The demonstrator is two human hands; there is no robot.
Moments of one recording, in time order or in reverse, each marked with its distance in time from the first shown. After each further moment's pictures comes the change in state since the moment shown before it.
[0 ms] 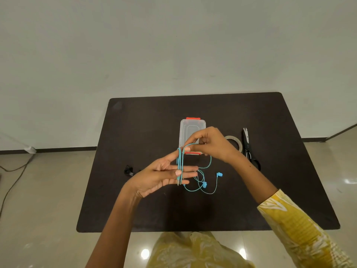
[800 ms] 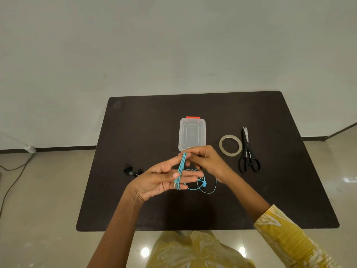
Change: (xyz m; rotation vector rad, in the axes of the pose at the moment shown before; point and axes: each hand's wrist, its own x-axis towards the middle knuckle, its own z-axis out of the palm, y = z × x) left_hand 0.002 -0.014 -0.005 -0.224 -0.173 0.023; right_hand -0.026 0.024 0.040 0.371 0.038 0.160
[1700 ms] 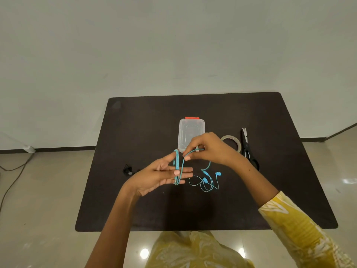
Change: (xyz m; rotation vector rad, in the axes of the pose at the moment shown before) left_hand 0.002 0.009 0.004 0.273 0.276 -0.079; right_hand 0.016 -0.040 -0.027 -0.609 -0.163 -0.167
